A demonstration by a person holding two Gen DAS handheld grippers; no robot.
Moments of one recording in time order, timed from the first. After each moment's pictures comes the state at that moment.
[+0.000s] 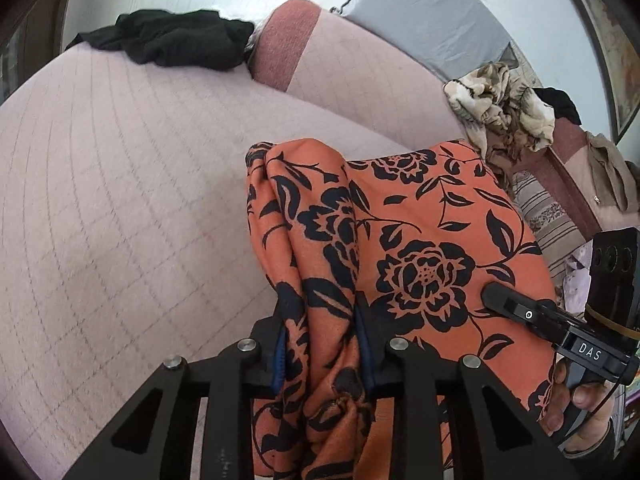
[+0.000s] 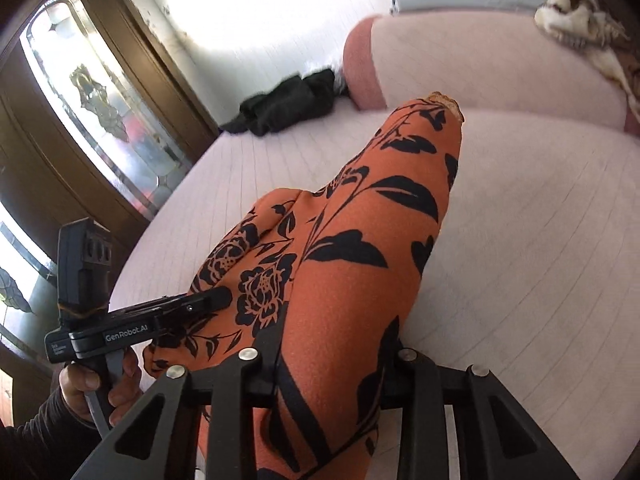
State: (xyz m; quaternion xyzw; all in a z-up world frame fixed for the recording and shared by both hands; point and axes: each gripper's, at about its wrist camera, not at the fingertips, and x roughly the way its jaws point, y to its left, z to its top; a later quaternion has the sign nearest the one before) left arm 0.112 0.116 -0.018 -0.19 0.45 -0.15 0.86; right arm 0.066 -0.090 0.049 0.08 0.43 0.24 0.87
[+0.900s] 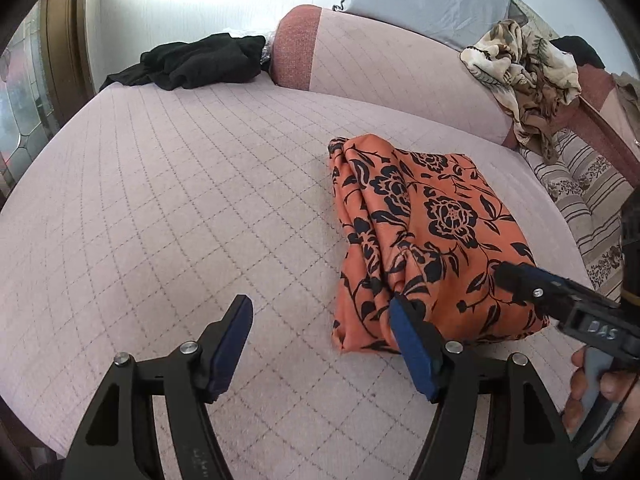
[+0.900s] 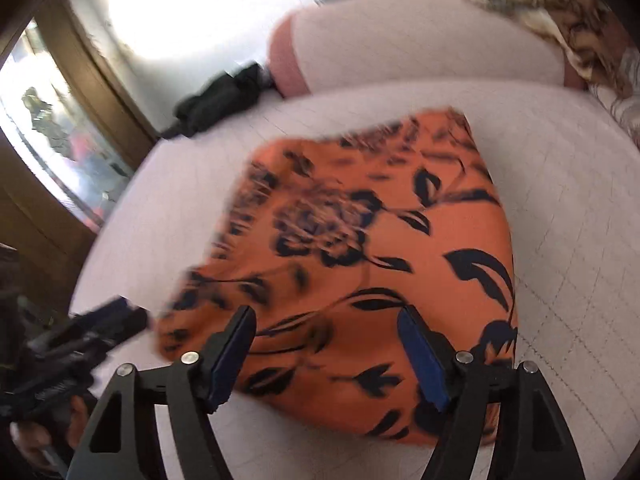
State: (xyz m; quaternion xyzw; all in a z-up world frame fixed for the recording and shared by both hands) left arm 0.024 0.127 -0.018 -0.08 0.46 -0.05 0.89; right arm 0.042 -0.117 0.010 0.09 0.45 0.15 0.88
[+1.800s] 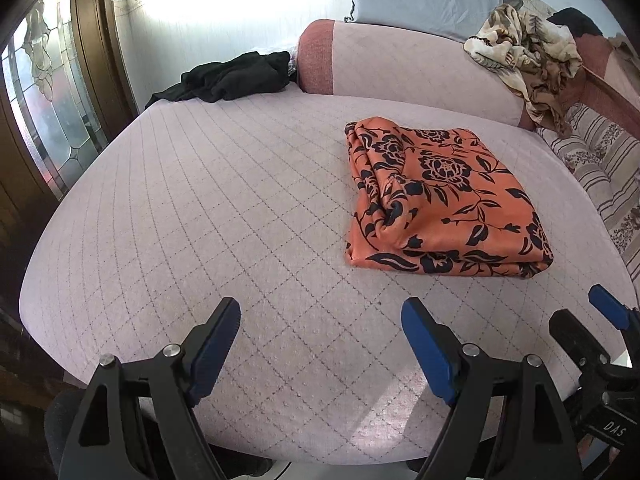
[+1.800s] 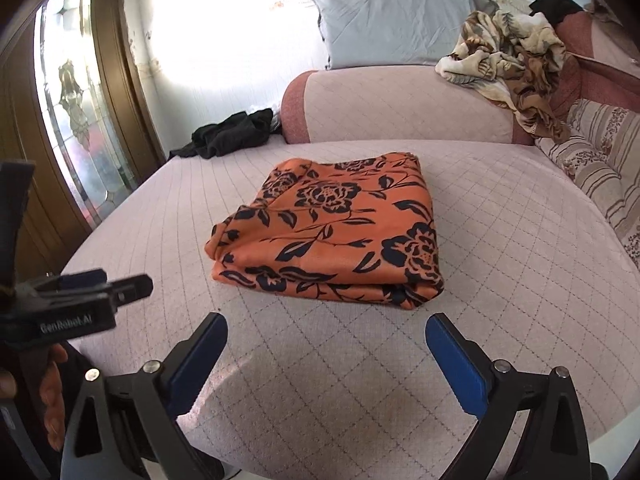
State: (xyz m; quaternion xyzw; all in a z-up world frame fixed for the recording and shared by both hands) left arm -0.063 0.095 -0.010 -0.01 0.44 0.02 0.90; right arm -0.112 -0.127 0.019 0.03 0.34 0.09 0.94
